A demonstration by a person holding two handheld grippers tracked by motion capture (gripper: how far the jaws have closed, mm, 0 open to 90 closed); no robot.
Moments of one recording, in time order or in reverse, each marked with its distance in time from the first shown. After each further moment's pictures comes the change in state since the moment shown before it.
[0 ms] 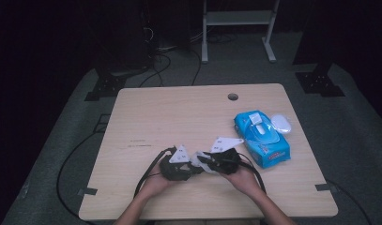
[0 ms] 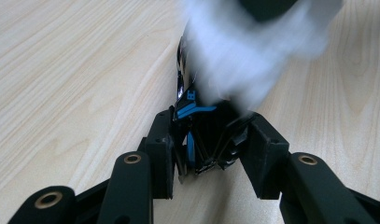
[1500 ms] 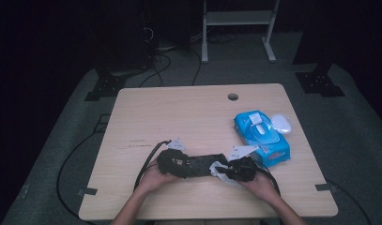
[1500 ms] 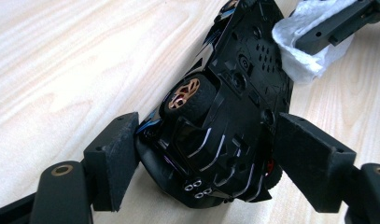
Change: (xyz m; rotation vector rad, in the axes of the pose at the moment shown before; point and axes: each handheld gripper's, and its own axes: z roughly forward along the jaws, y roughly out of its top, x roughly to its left) left arm 0.022 0.000 0.000 0.070 -0.067 -0.233; right arm -0.025 -0.060 -0.017 0.123 0.044 0.072
